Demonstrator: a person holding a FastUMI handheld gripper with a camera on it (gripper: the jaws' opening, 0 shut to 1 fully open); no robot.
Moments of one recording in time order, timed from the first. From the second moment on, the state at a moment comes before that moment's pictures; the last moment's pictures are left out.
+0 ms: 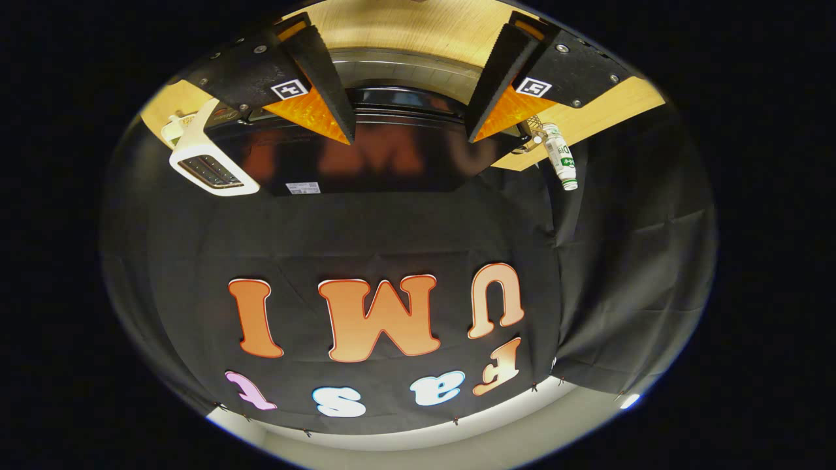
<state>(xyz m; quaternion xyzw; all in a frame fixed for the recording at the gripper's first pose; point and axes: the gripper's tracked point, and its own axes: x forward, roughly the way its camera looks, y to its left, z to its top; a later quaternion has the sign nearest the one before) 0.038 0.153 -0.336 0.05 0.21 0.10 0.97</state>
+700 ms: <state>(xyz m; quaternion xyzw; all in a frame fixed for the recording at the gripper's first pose) -0.002 0.146 -0.338 0.03 0.17 0.10 0.98</state>
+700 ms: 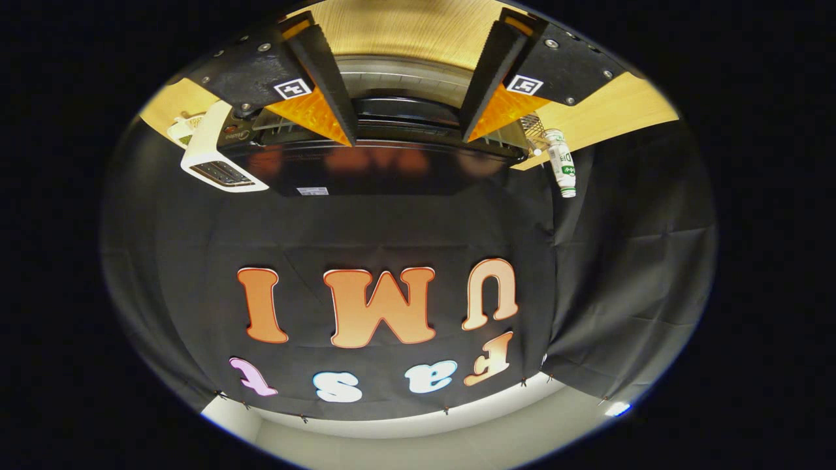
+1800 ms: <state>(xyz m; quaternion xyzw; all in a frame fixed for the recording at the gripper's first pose) -0.140 0.148 -0.441 0.05 0.36 0.14 0.92</state>
